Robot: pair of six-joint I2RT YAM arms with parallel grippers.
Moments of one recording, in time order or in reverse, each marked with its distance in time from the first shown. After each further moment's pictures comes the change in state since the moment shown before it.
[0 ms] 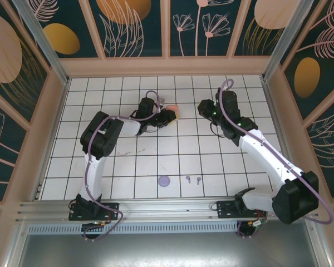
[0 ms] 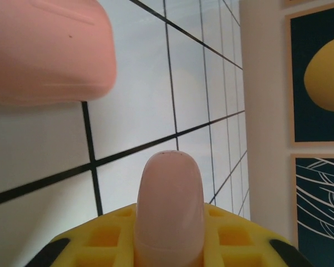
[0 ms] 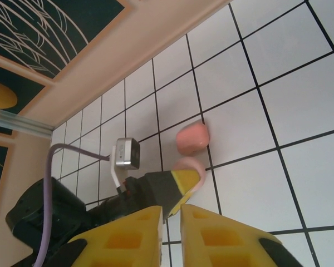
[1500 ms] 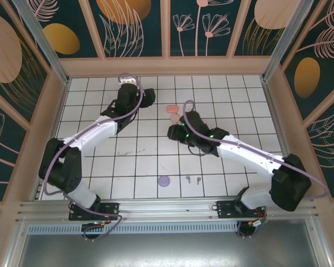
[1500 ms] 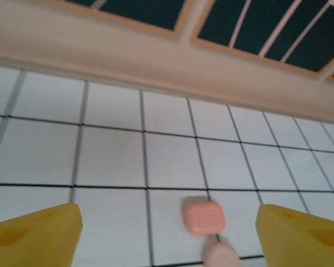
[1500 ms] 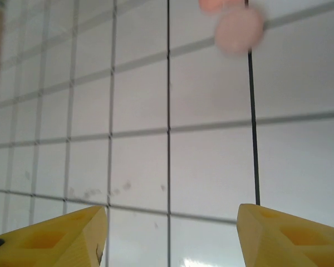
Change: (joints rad) left arm 0.023 -0.614 -0.110 -0.412 -0.822 0.515; right arm 0.386 0.142 -0.050 -0.094 0.085 0.077
